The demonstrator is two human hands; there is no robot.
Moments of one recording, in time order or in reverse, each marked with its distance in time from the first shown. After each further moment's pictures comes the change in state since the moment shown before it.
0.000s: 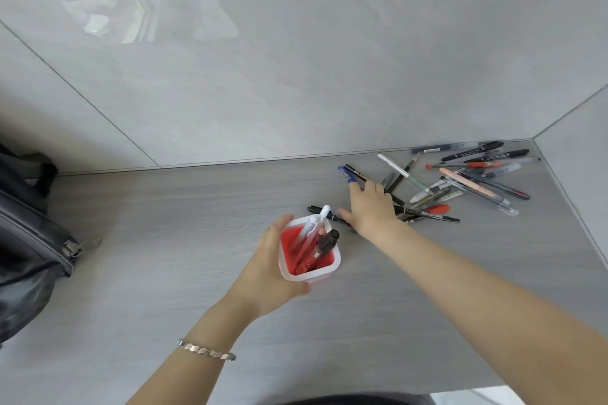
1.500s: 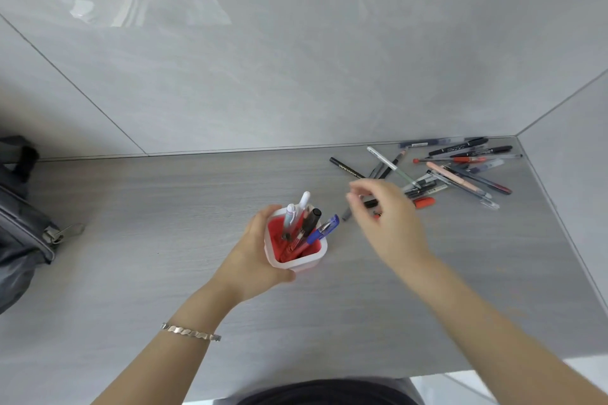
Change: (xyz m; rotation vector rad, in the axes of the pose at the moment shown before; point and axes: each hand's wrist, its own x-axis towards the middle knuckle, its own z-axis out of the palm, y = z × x) left_hand 0.004 -0.010 0.000 0.001 0.023 0.003; right_hand -0.096 0.009 -0.039 0.654 0.480 -0.216
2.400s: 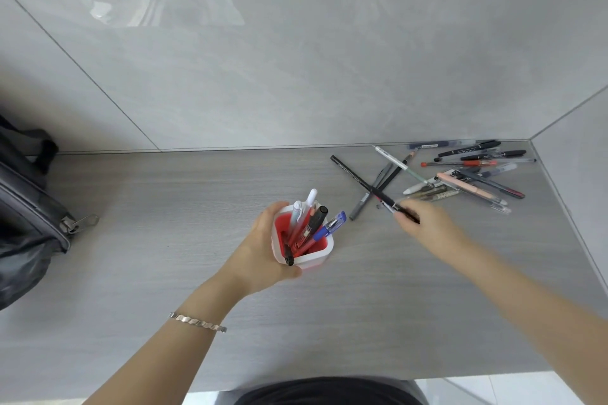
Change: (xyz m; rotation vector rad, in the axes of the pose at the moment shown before) left_hand -0.003 0.009 -0.002 0.067 -0.006 -0.023; right_hand 0.015 0.080 -0.025 -0.197 -0.376 0.263
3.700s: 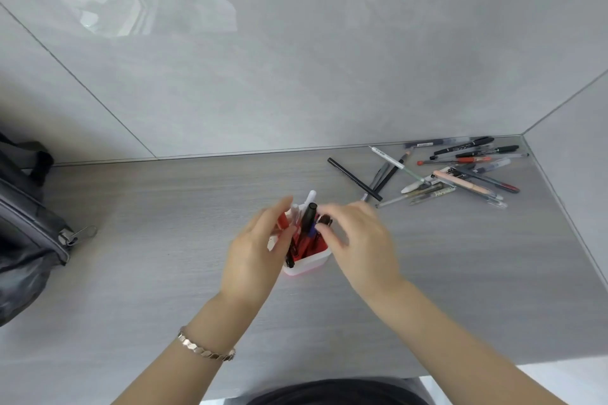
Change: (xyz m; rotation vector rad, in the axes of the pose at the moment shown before) left_hand -0.014 0.018 0.006 0.078 0.494 0.363; right_hand -0.043 -0.100 0.060 0.106 0.496 -0.467
